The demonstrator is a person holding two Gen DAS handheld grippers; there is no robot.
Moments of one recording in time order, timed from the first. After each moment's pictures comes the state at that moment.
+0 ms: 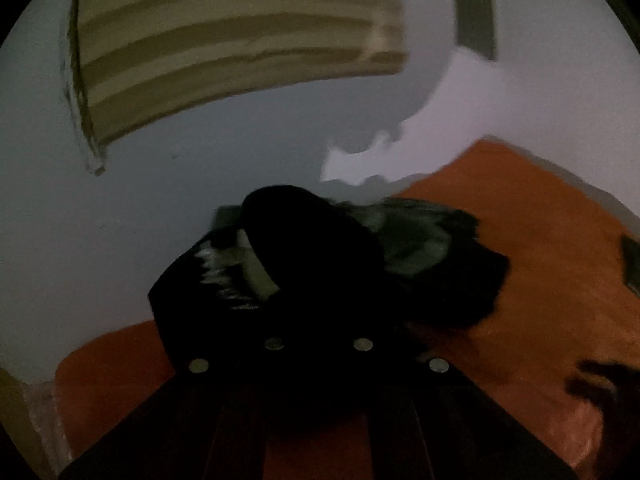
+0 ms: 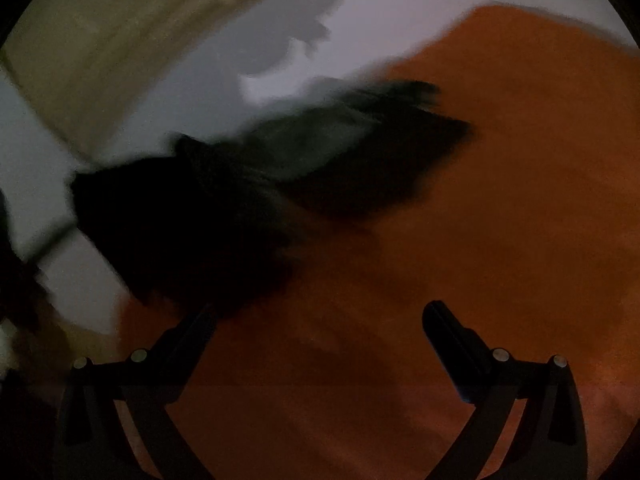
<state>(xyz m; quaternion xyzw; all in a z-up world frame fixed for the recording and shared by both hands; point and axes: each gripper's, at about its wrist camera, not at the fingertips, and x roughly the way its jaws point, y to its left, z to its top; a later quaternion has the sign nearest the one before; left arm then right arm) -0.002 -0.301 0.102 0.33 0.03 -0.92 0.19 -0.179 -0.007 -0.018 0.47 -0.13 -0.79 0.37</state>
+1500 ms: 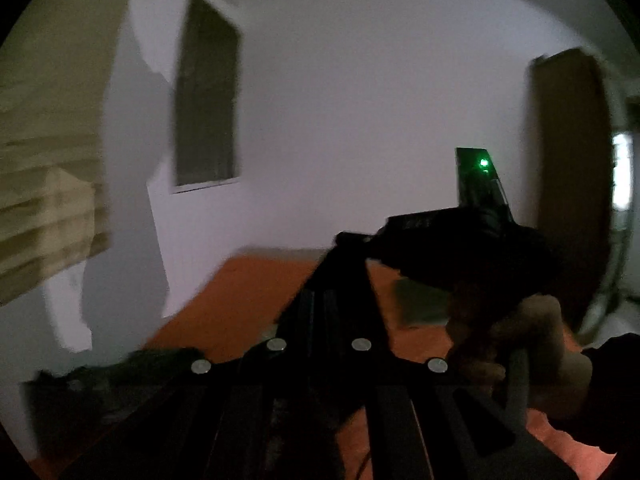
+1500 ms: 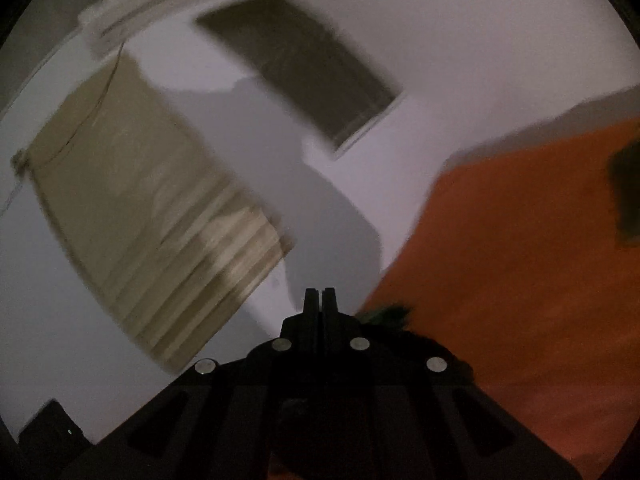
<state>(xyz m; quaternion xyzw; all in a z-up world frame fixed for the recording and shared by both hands) 0.021 0.001 0.237 0.13 -0.02 -0.97 -0.22 -0.155 0.274 0.234 0.21 -0.32 -0.89 0.25</state>
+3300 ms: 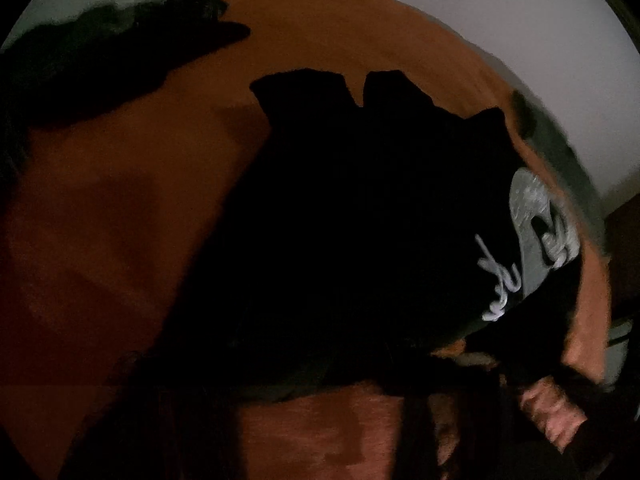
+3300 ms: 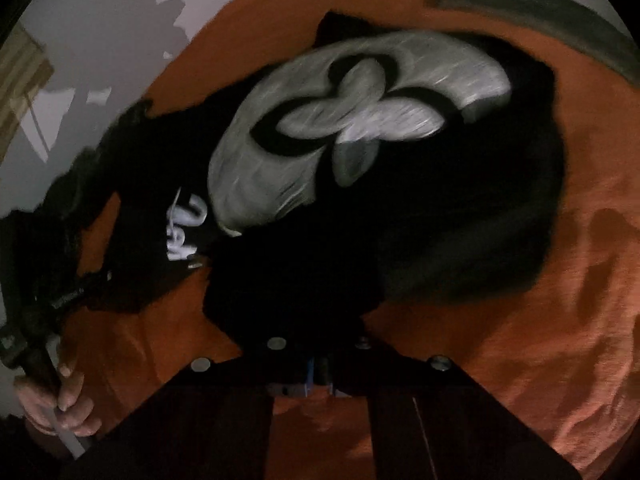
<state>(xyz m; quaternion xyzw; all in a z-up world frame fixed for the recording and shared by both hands) -0.095 -0.026 -0.114 0.53 0.12 -0.84 -0.05 -0.113 0.297 -0.123 0.53 -0.17 -0.83 0.02</state>
